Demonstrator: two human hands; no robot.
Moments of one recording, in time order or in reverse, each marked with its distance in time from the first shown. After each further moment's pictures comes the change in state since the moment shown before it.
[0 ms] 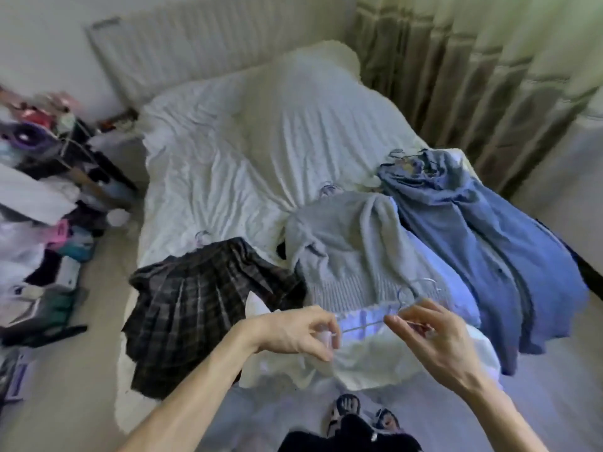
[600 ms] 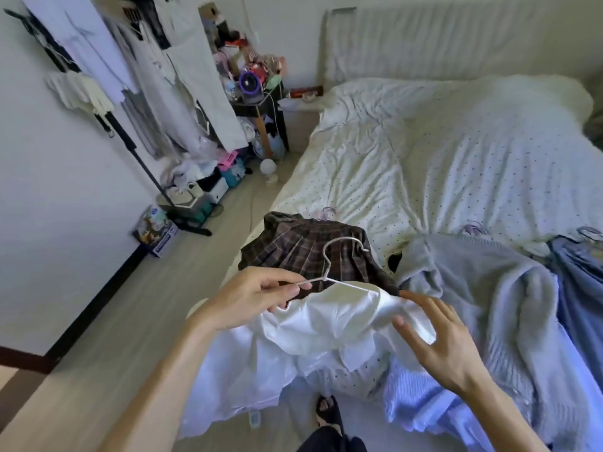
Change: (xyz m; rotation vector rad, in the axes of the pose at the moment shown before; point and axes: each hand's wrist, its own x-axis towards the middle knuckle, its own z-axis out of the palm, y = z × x) left_hand -0.216 -0.087 0.052 -0.393 1.045 -0.058; right_hand 0.043 -0.070 0.117 -0.147 -0.462 -0.404
